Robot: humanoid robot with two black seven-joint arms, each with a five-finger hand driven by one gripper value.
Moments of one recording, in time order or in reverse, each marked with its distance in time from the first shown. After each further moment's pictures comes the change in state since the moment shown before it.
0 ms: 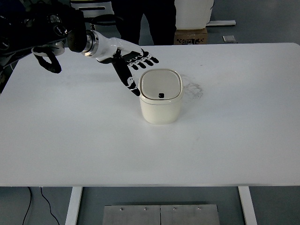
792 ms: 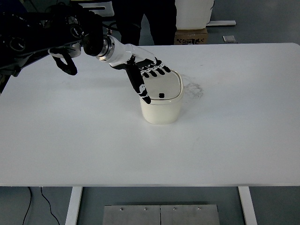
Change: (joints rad) left arm 0.009 -0.063 -0.059 -0.001 -0.001 -0.036 0.082; right arm -0.001 0.000 0.000 0.000 0.000 0.000 0.000
